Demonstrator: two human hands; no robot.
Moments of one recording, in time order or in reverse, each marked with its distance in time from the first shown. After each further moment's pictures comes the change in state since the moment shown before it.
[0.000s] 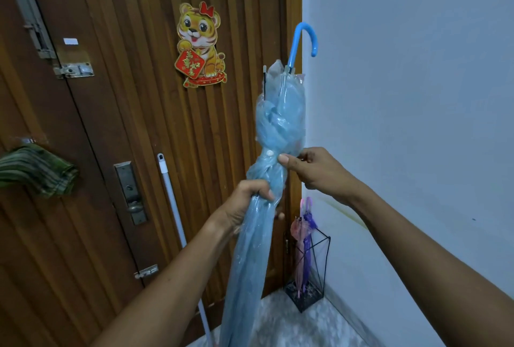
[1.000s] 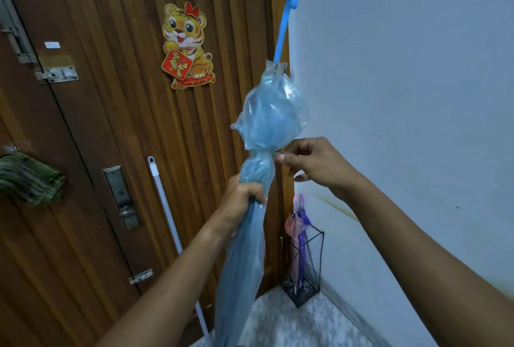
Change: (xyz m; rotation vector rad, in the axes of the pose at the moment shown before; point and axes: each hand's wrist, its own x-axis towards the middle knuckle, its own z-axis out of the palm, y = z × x) left_hand -0.008 -0.006 0.014 0.341 0.404 0.196; right_hand -0.014 -0.011 -0.007 0.061 0.130 0.067
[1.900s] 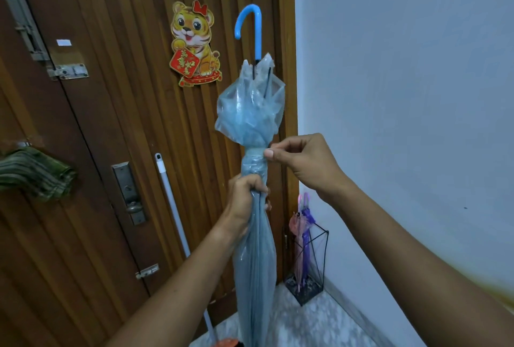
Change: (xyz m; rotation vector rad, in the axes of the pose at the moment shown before) left_hand -0.004 -0.001 0.002 -0.227 0.132 -0.044; right_hand 0.003 -0.007 0.038 0.052 0.160 -0.163
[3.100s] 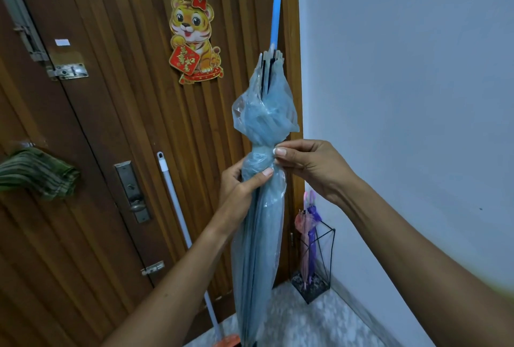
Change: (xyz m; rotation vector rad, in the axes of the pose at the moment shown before) left_hand 0.010 0.004 -0.003 0.140 -0.117 0.341; right_hand 0.014 0.023 -0.024 0.490 -0.137 0.217
